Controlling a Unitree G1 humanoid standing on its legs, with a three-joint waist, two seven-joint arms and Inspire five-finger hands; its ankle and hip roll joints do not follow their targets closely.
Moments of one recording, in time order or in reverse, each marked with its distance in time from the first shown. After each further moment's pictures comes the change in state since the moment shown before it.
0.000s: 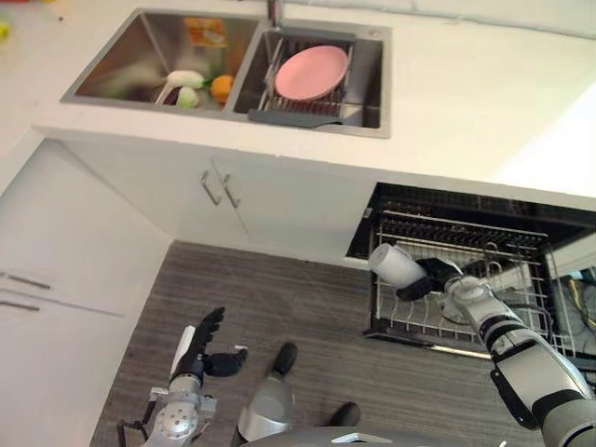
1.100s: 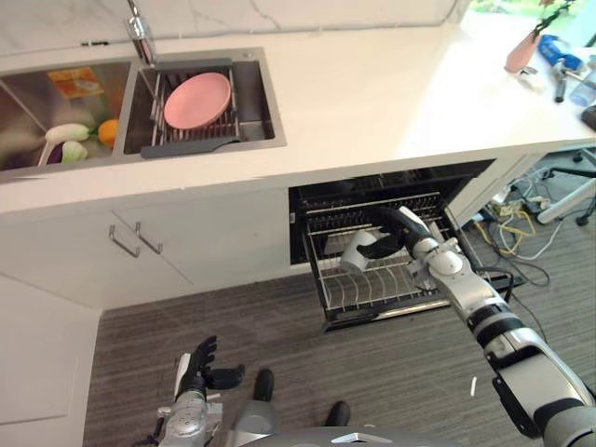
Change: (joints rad) left arm -0.118 -0.182 0.102 0.311 -0.077 0.043 0.004; right arm 0.125 -0.030 0.007 -0.670 0.001 0.010 -0.008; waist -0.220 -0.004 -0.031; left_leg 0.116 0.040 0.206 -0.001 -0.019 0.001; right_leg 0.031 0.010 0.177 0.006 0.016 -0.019
